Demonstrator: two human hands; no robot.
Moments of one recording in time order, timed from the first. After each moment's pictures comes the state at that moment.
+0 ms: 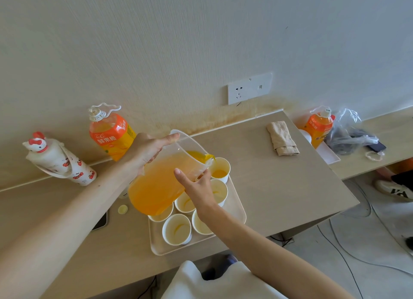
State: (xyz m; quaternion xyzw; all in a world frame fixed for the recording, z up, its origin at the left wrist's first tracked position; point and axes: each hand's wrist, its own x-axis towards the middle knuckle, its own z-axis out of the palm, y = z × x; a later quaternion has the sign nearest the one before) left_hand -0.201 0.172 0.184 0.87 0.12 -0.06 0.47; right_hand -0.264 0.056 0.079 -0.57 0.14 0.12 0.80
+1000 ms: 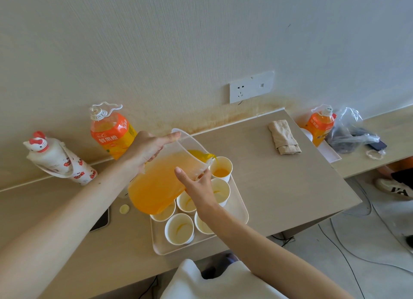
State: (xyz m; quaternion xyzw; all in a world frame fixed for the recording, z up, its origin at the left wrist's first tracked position) left_hand -0.197 0.177 0.185 0.87 0.13 -0.07 0.47; right_hand -0.263 0.062 0.081 -0.56 0.15 0.11 0.81
